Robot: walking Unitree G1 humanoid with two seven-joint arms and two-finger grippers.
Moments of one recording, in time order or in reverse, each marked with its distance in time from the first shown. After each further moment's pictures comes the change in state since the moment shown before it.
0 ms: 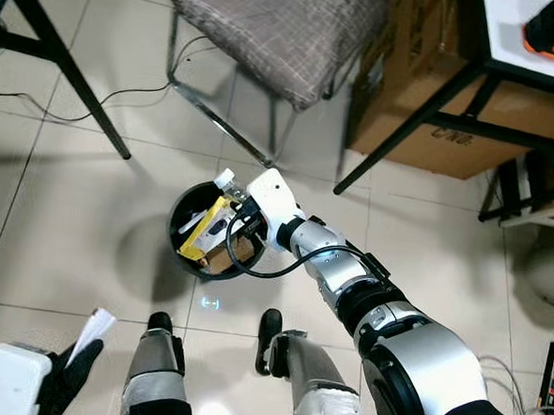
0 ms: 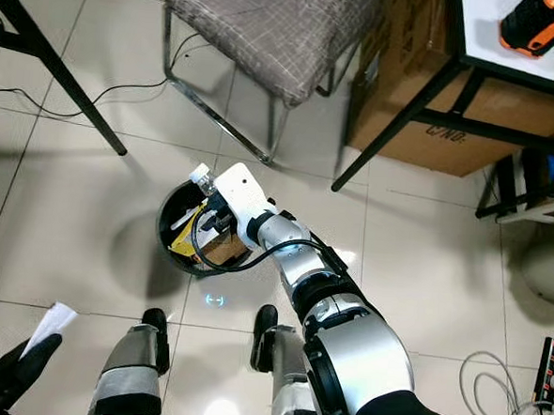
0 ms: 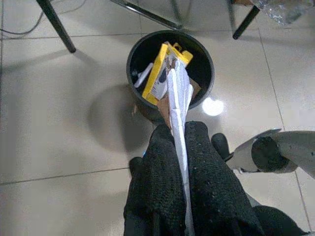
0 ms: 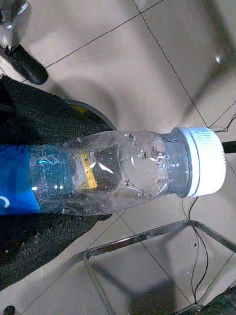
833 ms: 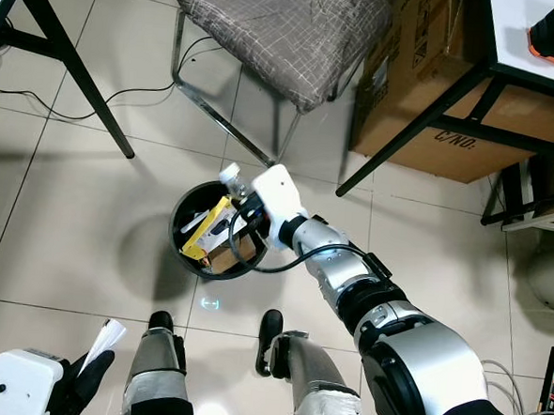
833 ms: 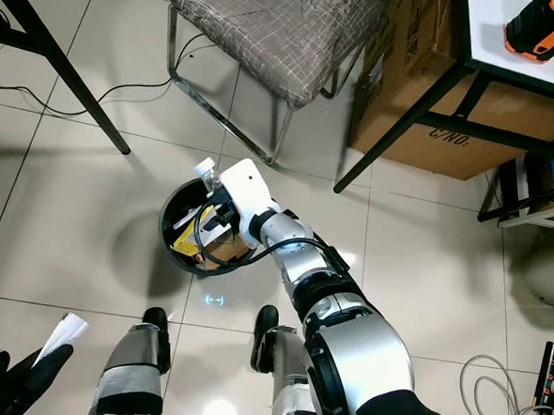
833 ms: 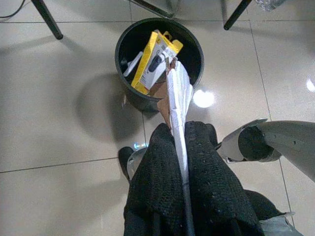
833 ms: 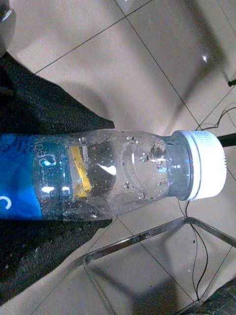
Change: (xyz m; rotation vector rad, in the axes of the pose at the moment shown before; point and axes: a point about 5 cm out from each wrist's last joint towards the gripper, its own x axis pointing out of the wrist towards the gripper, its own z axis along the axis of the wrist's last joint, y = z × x) left arm -0.003 -0.007 -0.001 -0.020 0.041 -0.041; right arm -0.001 -0.005 0.002 0.070 -0.028 -0.023
